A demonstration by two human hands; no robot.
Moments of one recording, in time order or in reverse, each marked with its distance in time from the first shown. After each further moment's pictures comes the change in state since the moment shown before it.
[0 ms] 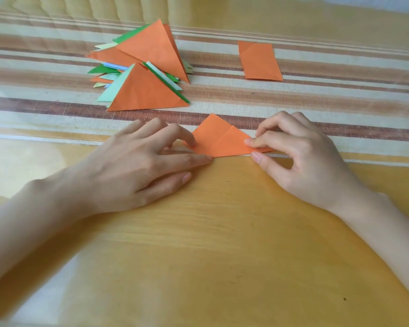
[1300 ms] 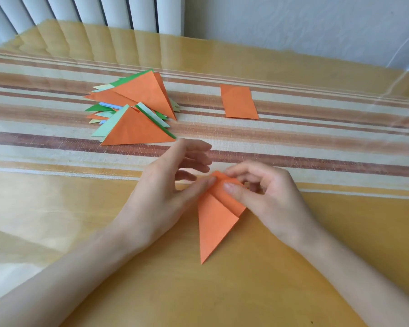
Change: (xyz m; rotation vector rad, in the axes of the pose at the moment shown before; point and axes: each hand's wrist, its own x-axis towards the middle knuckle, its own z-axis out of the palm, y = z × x) left_hand 0.044 0.052 0.010 -1.045 0.456 -0.490; right_hand 0.001 -0.038 -0.012 0.784 -0.048 0.498
